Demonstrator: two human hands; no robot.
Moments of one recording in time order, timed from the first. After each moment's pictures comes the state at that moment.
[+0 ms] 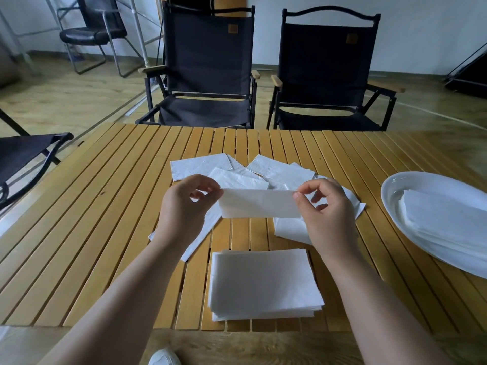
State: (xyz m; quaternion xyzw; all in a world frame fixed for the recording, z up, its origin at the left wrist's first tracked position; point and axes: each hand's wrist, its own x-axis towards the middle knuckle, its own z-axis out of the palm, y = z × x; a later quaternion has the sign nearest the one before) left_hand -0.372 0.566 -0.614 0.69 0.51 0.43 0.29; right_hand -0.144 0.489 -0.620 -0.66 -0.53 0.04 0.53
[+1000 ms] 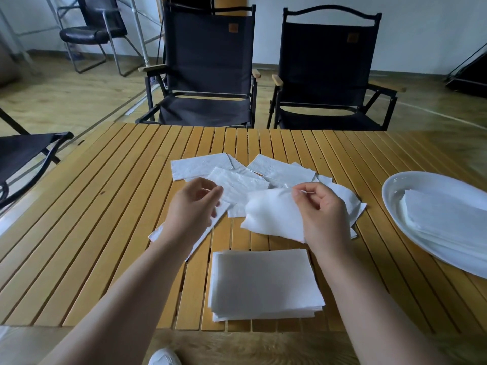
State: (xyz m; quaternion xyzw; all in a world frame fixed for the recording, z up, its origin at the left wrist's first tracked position) left_hand -0.361 0.555 -0.604 0.59 0.55 0.40 0.43; right_hand -0.158 0.488 -0.614 -0.67 -0.44 0.19 0.56
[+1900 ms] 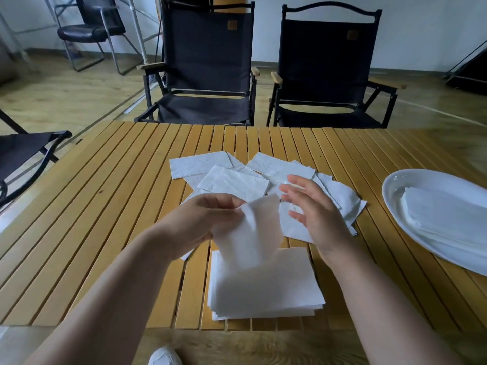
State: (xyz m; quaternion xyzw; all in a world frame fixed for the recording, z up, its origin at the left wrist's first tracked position) left_hand -0.369 0.550 -0.592 0.59 0.37 0.22 0.68; right_hand -0.149 0.490 -0.613 -0.61 -0.43 0.41 0.53
